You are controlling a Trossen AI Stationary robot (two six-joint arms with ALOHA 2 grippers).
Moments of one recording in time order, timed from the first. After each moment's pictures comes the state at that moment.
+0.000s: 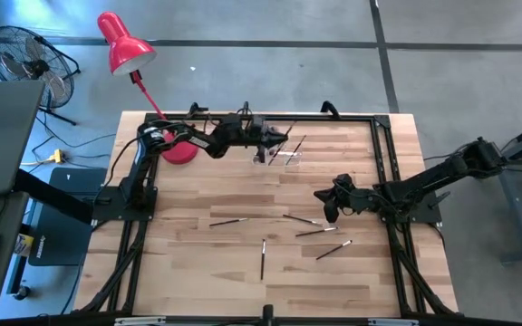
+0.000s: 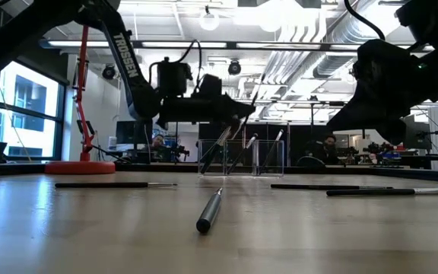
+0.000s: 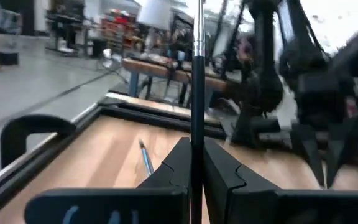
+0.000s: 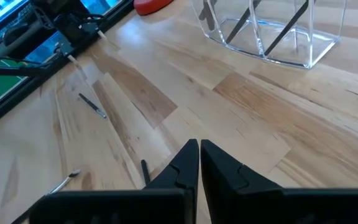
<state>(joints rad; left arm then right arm) 0.52 2.12 1.06 1.18 0.52 -0.24 0.25 1.05 0.20 0.34 0.52 0.84</state>
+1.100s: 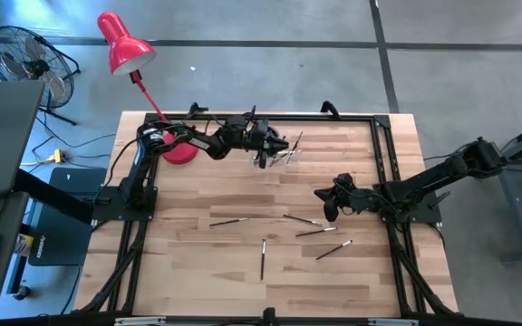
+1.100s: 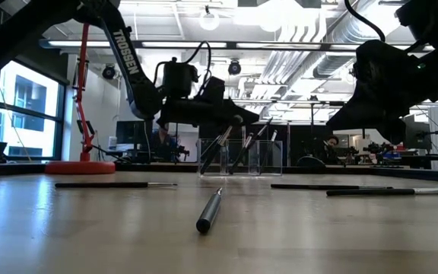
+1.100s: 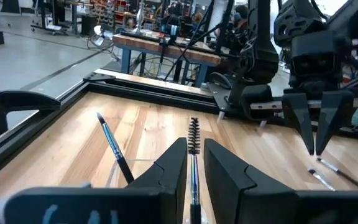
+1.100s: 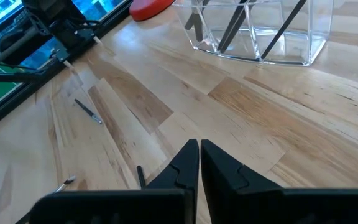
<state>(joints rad) 0.49 2.11 1.06 1.04 0.54 -0.16 0.25 1.05 0.20 0.34 0.55 0.84</state>
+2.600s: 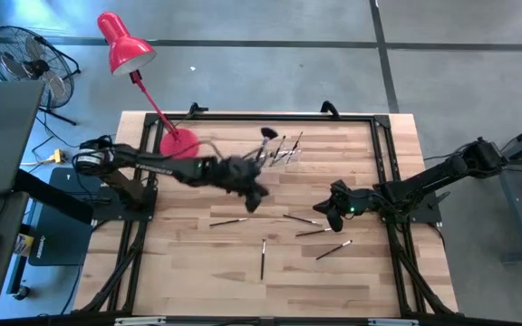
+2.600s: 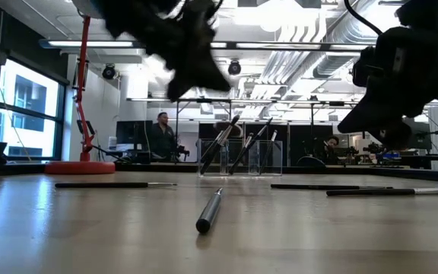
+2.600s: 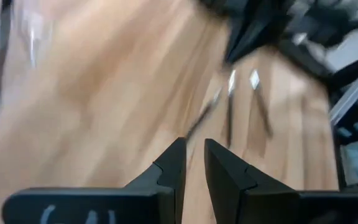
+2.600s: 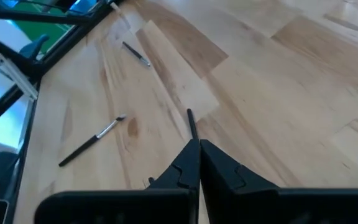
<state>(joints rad) 0.03 1.54 0.98 0.00 0.03 -0.55 0.25 1.05 0.20 0.35 0.25 0.82</state>
